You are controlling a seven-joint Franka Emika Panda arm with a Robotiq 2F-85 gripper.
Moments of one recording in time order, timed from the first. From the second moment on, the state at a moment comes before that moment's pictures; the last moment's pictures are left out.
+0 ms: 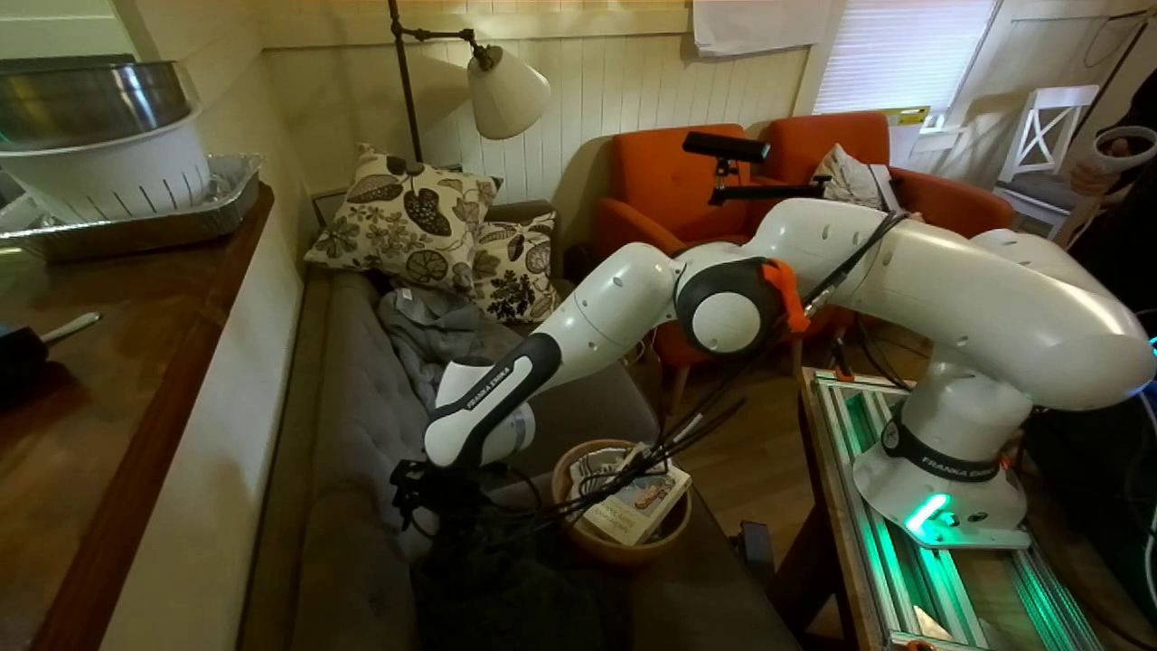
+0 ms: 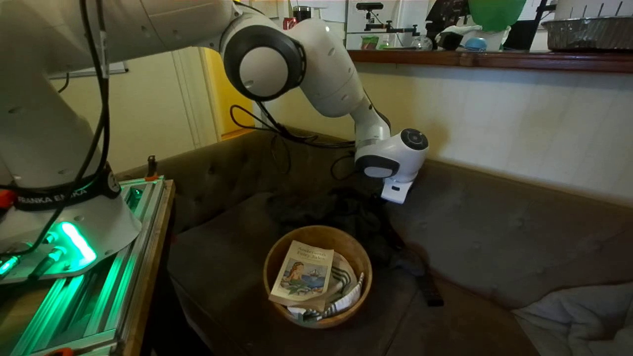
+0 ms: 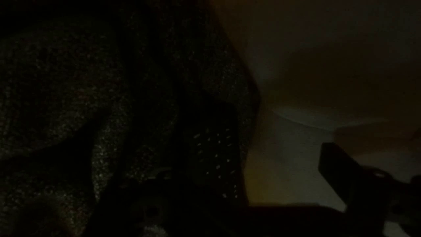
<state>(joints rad) -0.07 1.39 0.24 -1.12 0.47 2.65 1.07</state>
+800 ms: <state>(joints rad) -0.01 1.50 0.11 -0.93 0.47 2.36 1.37</state>
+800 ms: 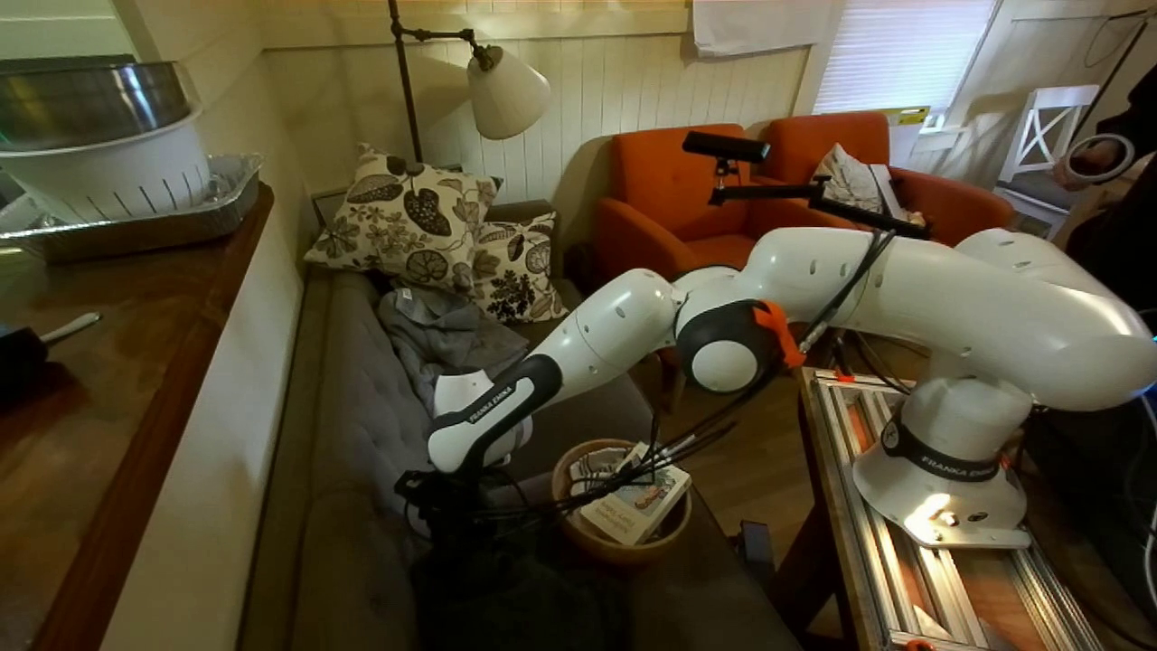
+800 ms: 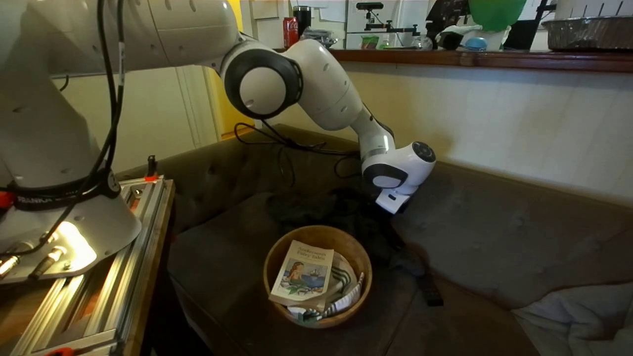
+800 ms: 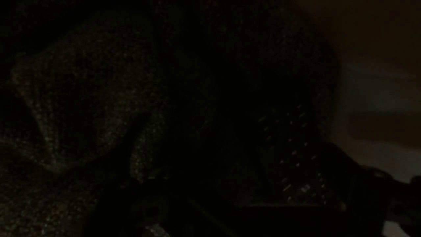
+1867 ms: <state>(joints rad) 0.05 1.50 0.04 -0.94 0.41 2.43 1.53</state>
